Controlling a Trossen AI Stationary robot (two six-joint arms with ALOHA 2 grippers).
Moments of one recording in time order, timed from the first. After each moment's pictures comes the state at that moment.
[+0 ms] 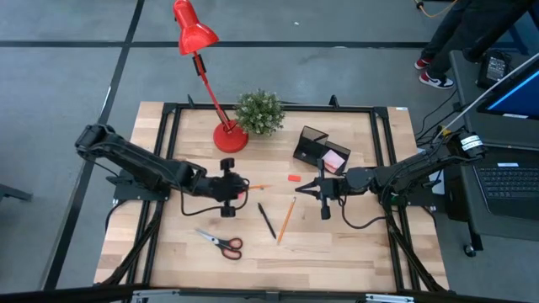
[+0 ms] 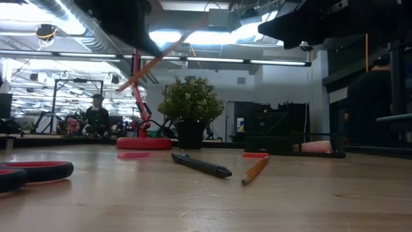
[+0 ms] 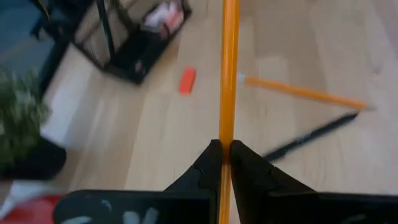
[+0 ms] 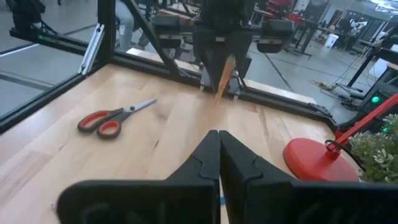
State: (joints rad) left arm -0.30 1.30 0.89 -0.34 -0.44 -0.13; right arm 0.26 1.25 0.47 0.65 0.21 -0.22
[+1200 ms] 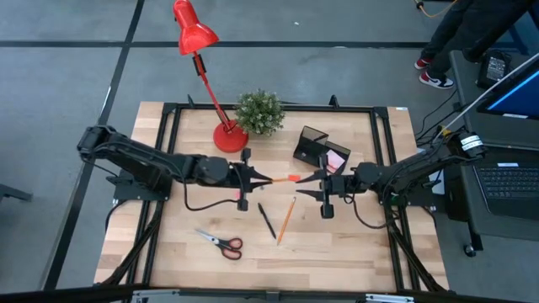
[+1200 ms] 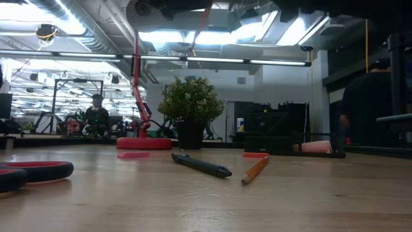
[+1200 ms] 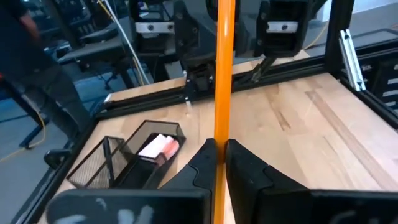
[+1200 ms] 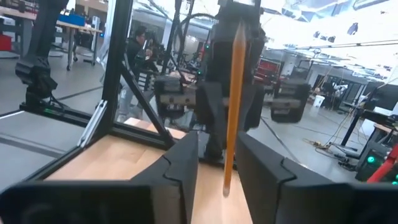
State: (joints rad) left arm -0.19 1.35 0.89 0.19 -0.26 0.16; right arm 0.26 1.25 0.50 0.90 0.16 -0.27
